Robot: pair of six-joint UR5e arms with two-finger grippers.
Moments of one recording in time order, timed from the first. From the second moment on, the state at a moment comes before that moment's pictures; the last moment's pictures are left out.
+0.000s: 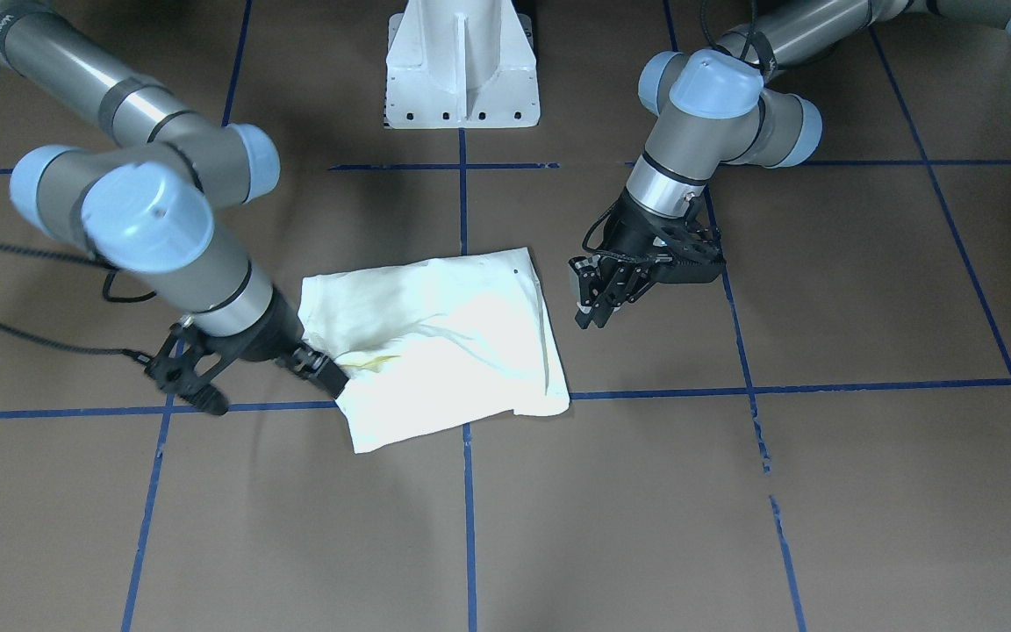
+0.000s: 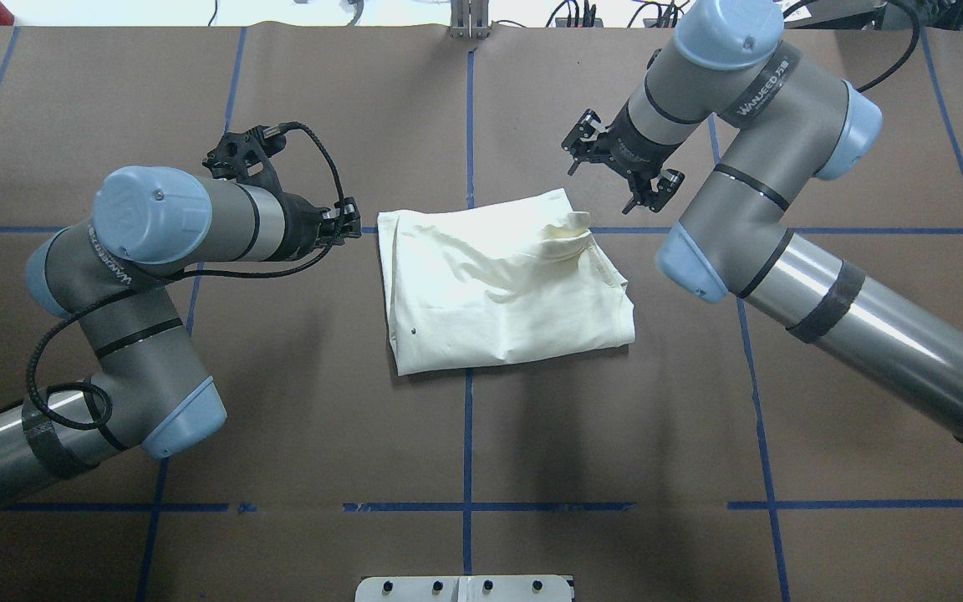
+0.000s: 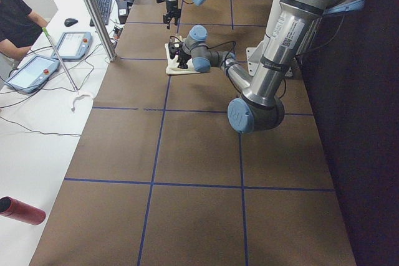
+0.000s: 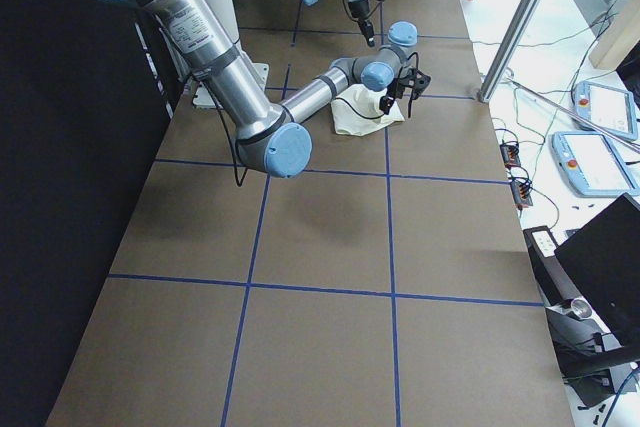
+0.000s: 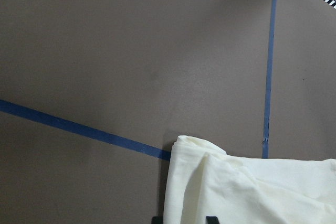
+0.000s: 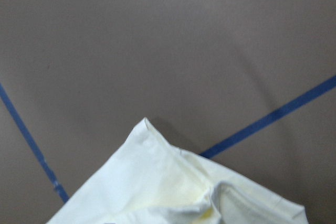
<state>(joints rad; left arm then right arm) -0.64 -2.04 -1.68 -2.16 -1.73 -1.54 0.79 -0.93 1.53 -1.34 2.09 1.64</state>
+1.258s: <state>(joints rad) -0.65 -2.01 -1.75 -2.16 -1.73 -1.54 0.68 -0.75 1.23 -1.30 1.78 1.48</state>
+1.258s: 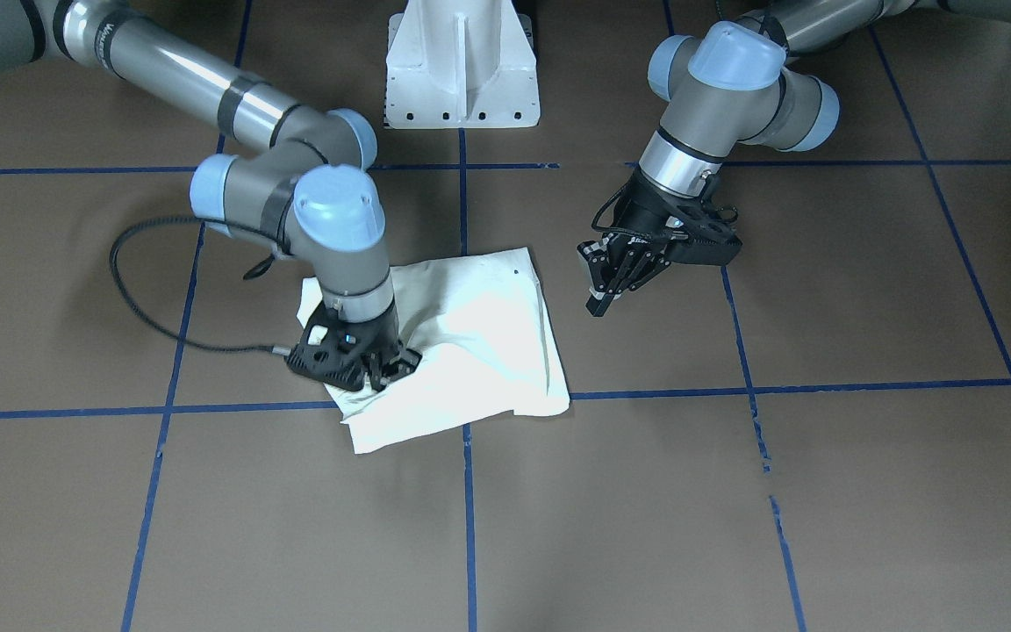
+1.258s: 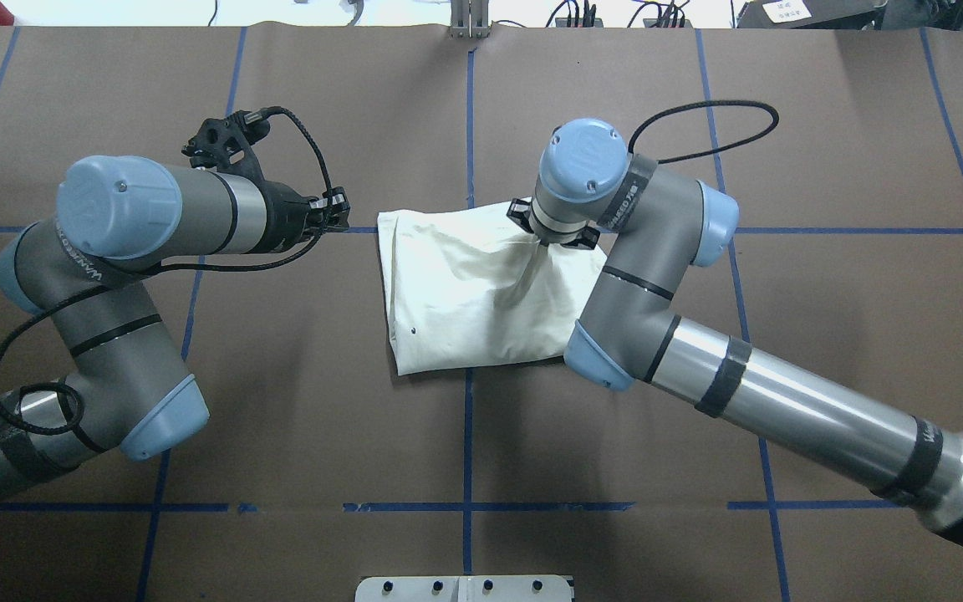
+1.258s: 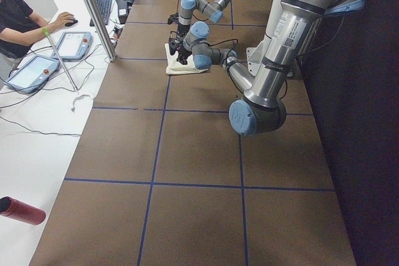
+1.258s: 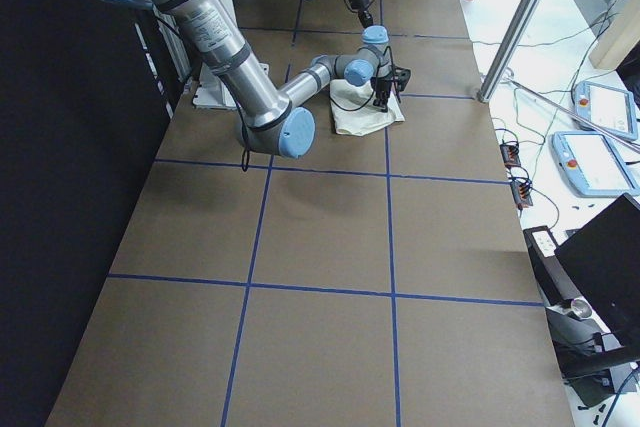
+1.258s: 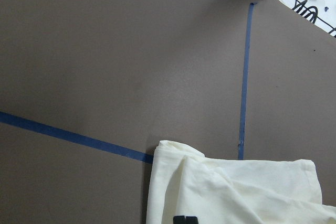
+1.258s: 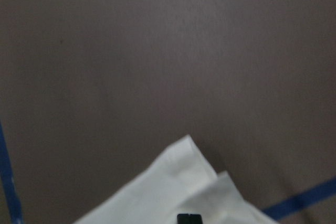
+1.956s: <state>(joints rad) -0.61 -2.16 -1.66 -2.05 -1.73 -1.57 0.98 -0.81 1.24 -1.28 2.07 1.26</state>
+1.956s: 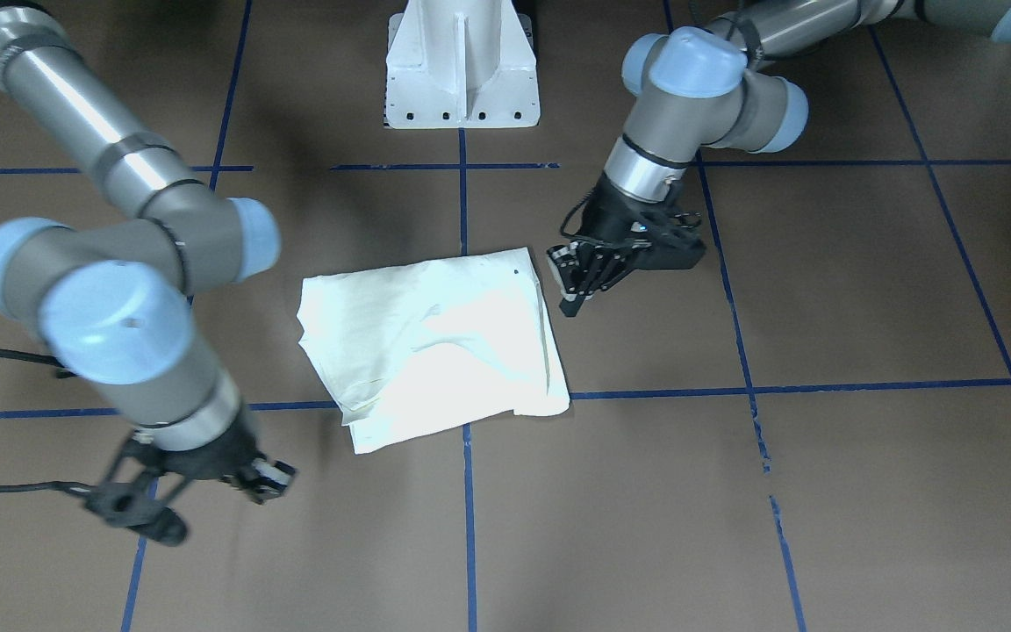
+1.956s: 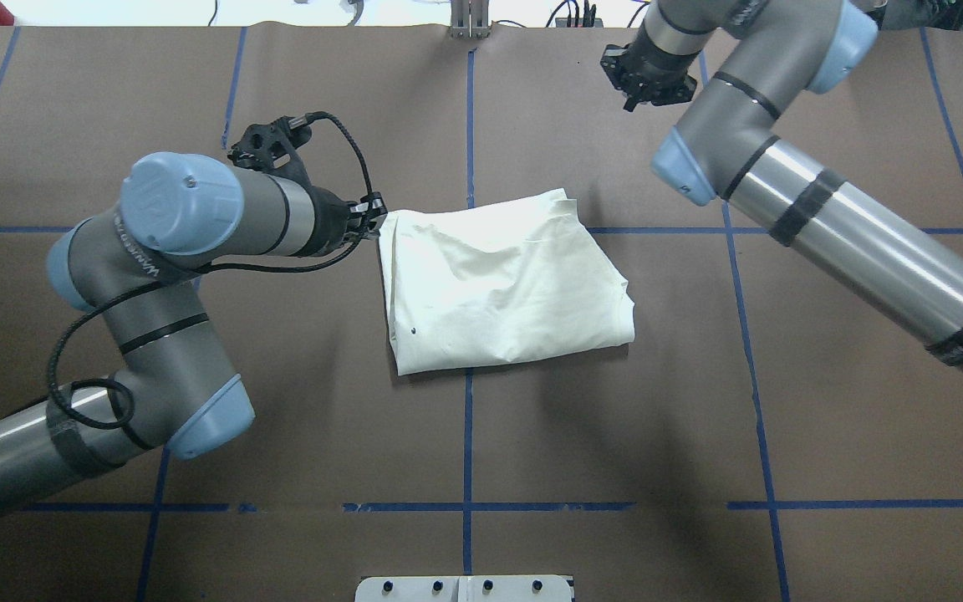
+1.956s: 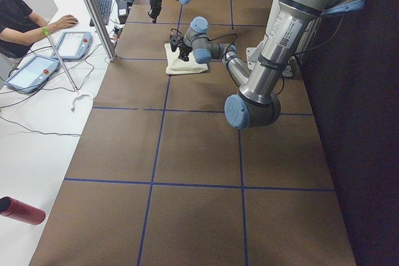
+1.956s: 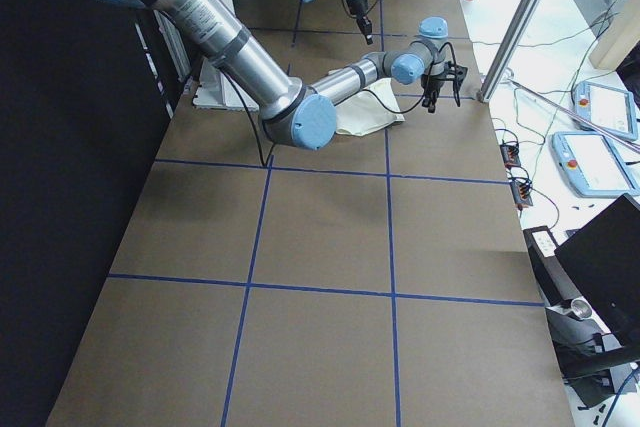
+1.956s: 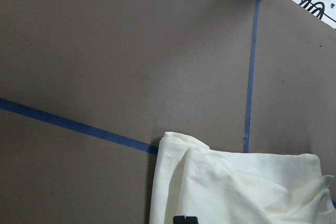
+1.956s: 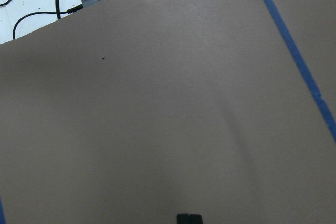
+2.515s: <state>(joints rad) -0.56 -2.39 -1.39 -2.01 -1.82 -1.38 1.05 -0.97 1.41 -1.28 2.18 1.19</state>
